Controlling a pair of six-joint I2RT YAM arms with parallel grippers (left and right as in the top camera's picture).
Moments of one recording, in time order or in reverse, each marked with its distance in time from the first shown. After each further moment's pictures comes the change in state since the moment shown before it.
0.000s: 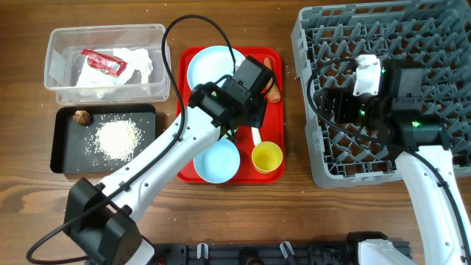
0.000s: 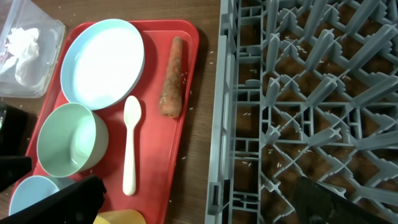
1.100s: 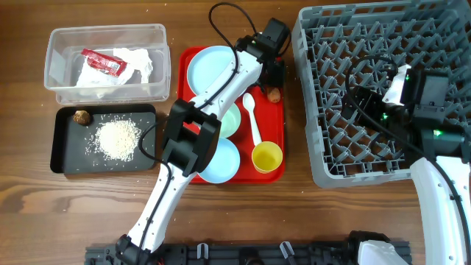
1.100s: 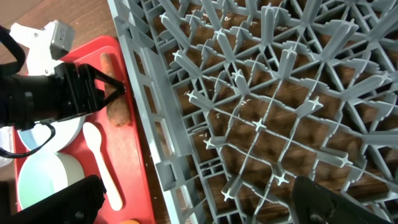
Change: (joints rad) left arm 0.106 0.884 0.839 -0.091 0.194 -0.067; right arm -0.131 -0.056 0.000 -0.133 0.117 0.260
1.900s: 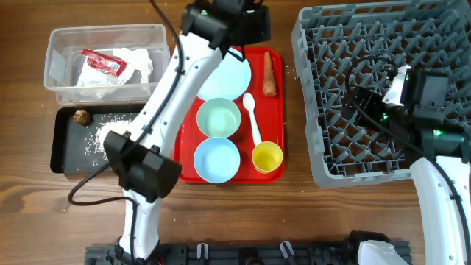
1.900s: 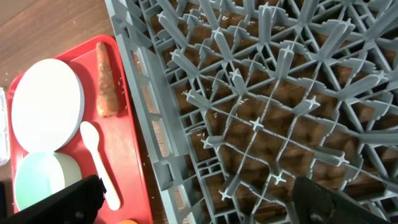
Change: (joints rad) left arm 0.071 -0.417 0.023 -0.087 -0.026 -0.056; right arm 0.000 0.000 0.000 -0.004 0.008 -0.004
